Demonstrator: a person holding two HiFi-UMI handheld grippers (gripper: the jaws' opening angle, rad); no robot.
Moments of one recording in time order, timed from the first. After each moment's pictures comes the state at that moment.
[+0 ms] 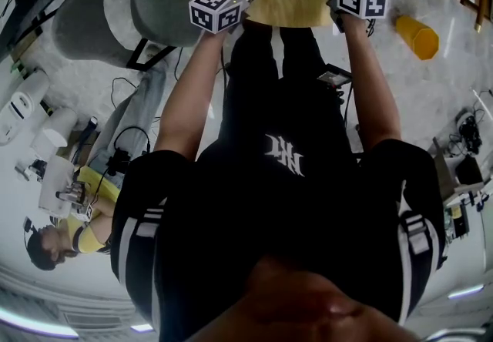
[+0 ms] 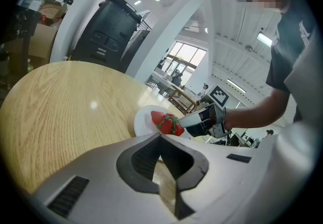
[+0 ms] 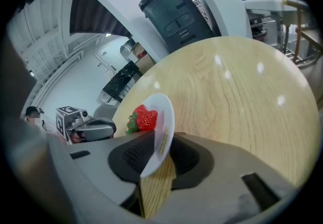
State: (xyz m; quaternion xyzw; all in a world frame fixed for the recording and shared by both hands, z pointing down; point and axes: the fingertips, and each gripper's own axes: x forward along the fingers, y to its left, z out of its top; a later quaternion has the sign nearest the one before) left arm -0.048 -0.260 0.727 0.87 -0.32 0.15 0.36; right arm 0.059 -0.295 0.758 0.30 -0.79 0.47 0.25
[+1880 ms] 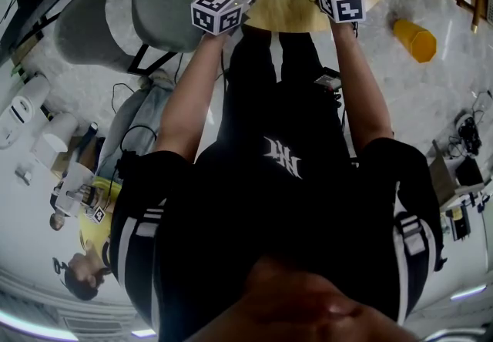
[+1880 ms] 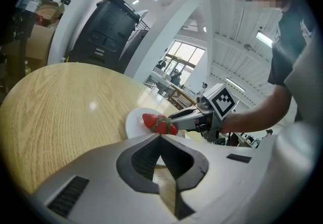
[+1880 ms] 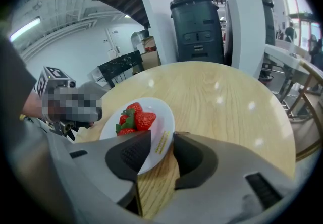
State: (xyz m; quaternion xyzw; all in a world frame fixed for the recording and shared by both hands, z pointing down) left arm -0.046 -0.270 0.725 0.87 -0.31 0.15 0.35; right arm 0.056 -0.320 0.764 0.35 -0.82 0.29 0.34
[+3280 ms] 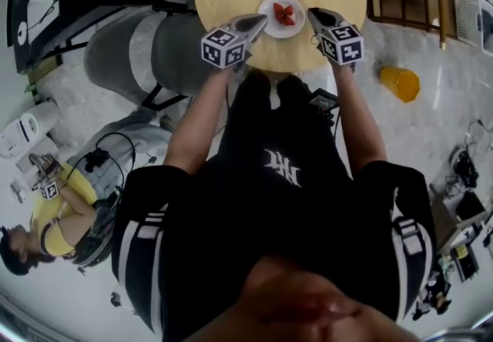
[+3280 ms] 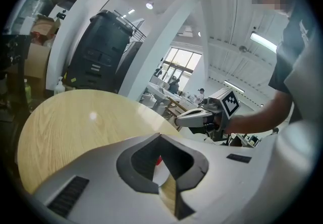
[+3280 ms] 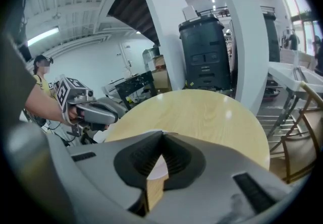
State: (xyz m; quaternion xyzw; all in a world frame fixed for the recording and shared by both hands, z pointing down) left arm -0.037 -0.275 0.655 0.88 -0.33 0.13 0.32; right arm 0.072 -0.314 0.669 0.32 -0.87 0.25 0.27
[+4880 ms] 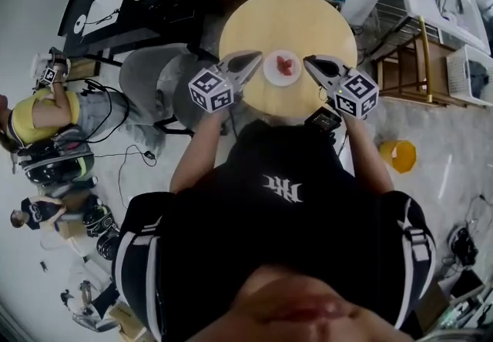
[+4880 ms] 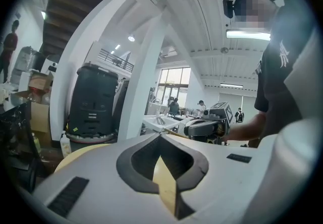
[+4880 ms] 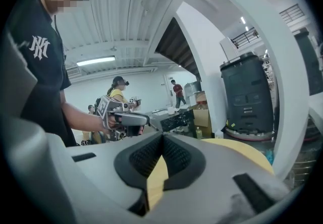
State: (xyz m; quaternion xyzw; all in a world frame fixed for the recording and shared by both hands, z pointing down) left arm -0.030 -0.267 0.464 0.90 -0.40 0.05 0.14; right arm 0.074 -0.278 0.471 0.13 -0.98 0.13 0.08
